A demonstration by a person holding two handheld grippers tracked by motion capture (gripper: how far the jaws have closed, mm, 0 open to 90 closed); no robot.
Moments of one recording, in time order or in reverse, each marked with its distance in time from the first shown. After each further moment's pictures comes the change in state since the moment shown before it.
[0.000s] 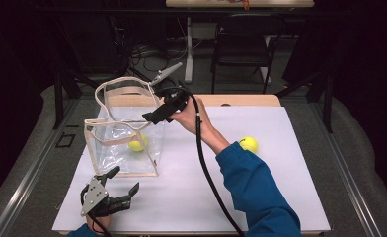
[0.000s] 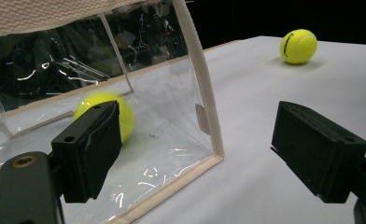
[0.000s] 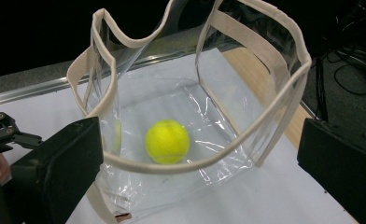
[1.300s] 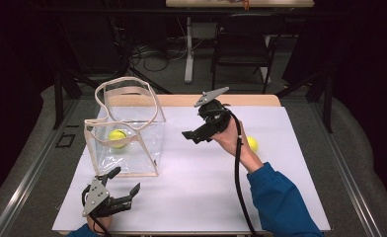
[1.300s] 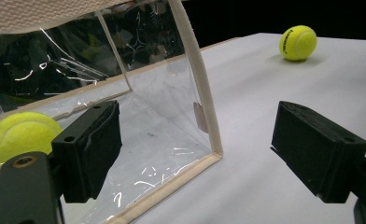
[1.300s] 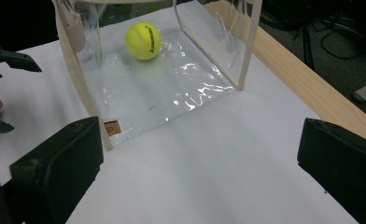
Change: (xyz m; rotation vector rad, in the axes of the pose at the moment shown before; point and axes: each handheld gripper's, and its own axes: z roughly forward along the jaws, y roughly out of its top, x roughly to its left) left arm -0.002 0.000 0.002 0.007 -0.001 0.012; right arm -0.015 -0.100 -0.056 0.022 -0.043 0.076
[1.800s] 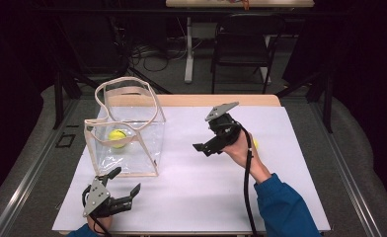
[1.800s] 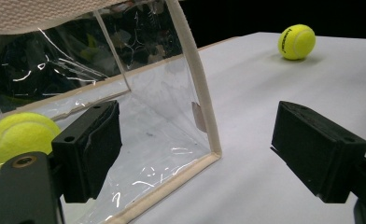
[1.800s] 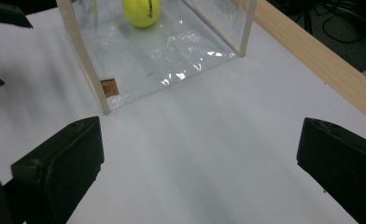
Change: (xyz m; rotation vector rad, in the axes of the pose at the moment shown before) left arm -0.001 0.000 0.000 0.002 -0.002 0.005; right arm 0.001 -0.044 -0.006 0.036 -0.006 0.005
